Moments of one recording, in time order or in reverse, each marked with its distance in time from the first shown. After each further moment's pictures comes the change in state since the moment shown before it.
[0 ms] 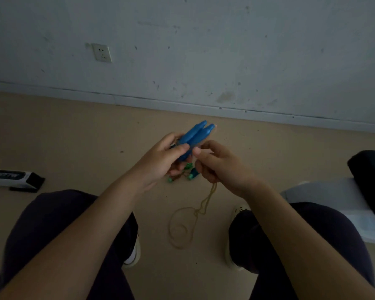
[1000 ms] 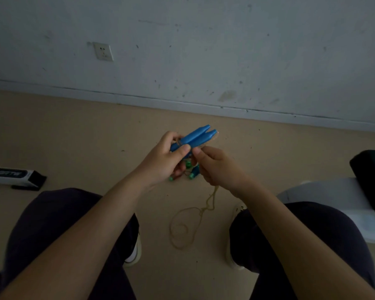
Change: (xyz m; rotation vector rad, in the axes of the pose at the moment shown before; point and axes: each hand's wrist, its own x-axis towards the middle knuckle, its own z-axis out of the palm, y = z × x) left_hand 0.004 -0.010 -0.003 0.244 0.122 0.085; right_hand 0.003 0.004 0.007 -0.324 0.011 0.021
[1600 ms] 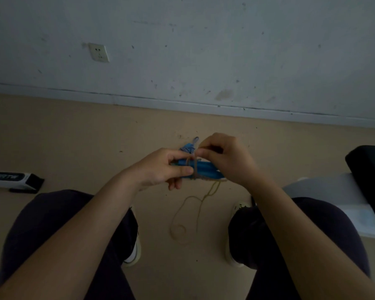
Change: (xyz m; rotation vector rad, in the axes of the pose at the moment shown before) left_hand -0.004 0.007 -0.008 0.143 -0.387 -0.129; right_hand -0.002 -0.001 -0.029 -0.410 0.208 -0.342
